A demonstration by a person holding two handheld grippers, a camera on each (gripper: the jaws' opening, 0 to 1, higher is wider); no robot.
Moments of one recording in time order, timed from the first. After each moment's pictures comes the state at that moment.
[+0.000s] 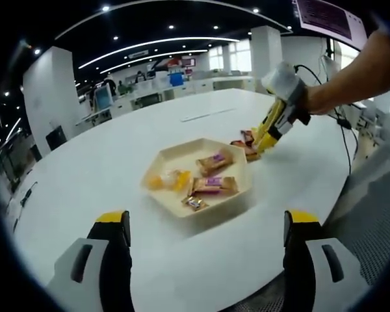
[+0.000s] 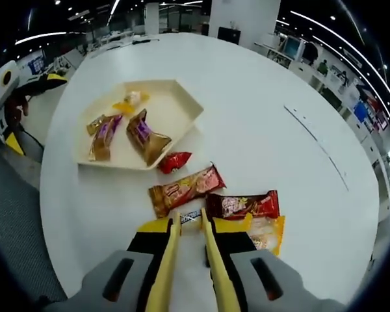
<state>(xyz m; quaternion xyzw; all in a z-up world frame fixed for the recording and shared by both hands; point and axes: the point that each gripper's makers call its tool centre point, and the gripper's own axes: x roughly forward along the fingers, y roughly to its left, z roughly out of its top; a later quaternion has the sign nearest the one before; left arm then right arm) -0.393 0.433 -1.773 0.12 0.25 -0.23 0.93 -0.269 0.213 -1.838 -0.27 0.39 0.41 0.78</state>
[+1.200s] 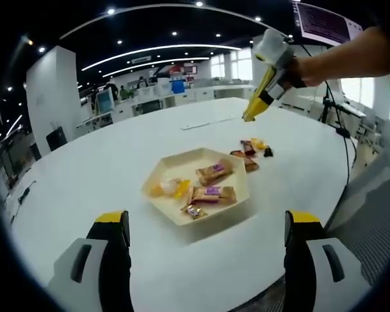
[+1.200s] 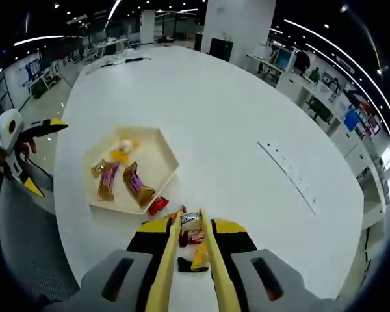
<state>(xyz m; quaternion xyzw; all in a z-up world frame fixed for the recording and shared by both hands) -0.391 0.430 -1.763 0.09 0.23 -0.24 0.94 -0.231 0.219 -1.727 -0.27 0.36 0.39 0.80</state>
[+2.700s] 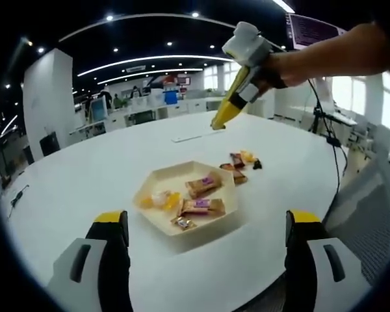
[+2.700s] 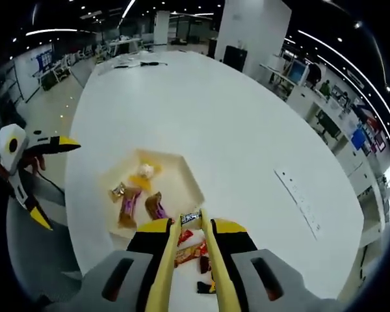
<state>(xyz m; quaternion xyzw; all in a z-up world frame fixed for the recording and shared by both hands) -0.395 0.415 -1.748 0.08 0.19 -0.27 0.94 -0.244 0.295 -1.706 -0.28 0.34 0.43 0.79</state>
